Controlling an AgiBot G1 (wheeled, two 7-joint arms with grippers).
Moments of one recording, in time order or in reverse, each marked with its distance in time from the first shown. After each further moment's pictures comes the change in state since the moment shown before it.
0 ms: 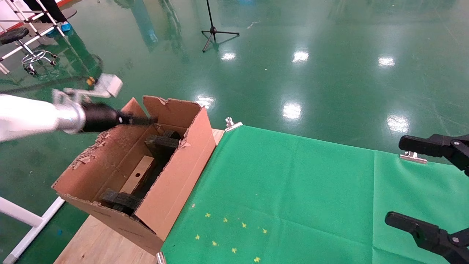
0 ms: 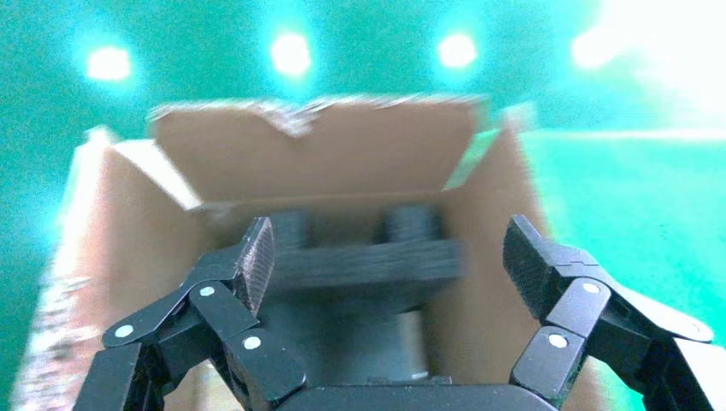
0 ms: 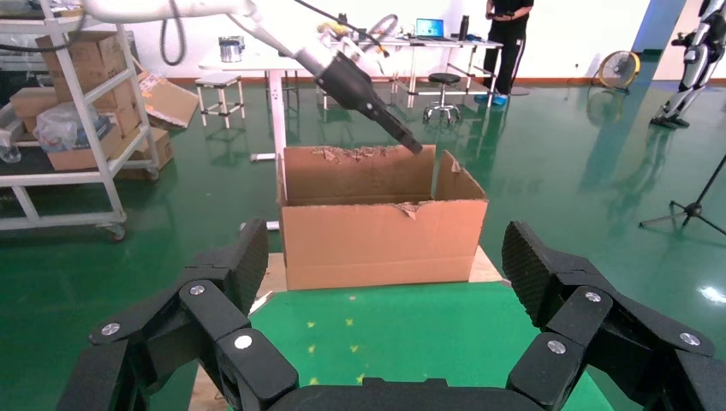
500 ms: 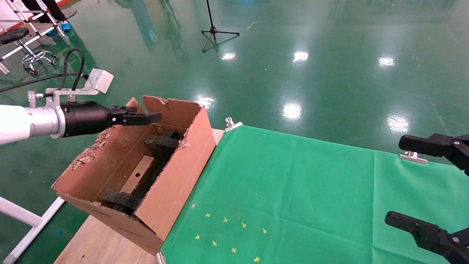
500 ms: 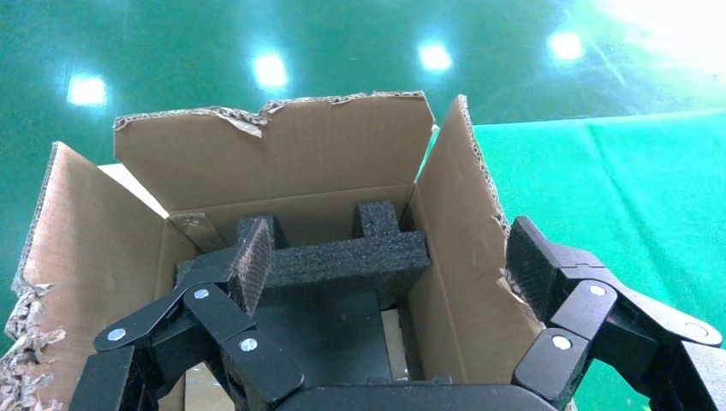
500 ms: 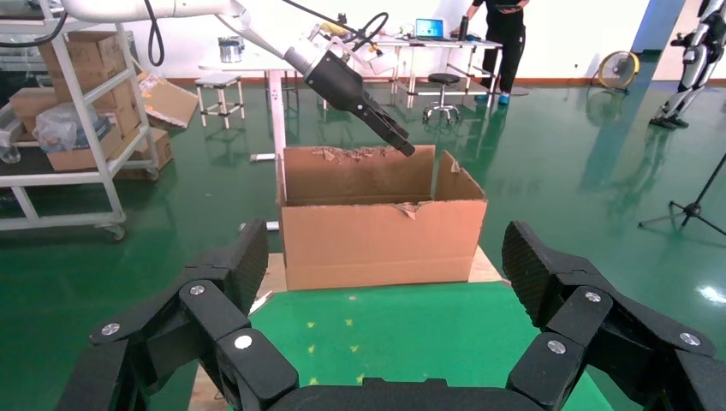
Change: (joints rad) left arm 0.056 -0.163 -0.060 -0.266 -0.122 0.016 0.032; right arm 0.000 0.000 0.000 0.000 0.000 0.000 0.000
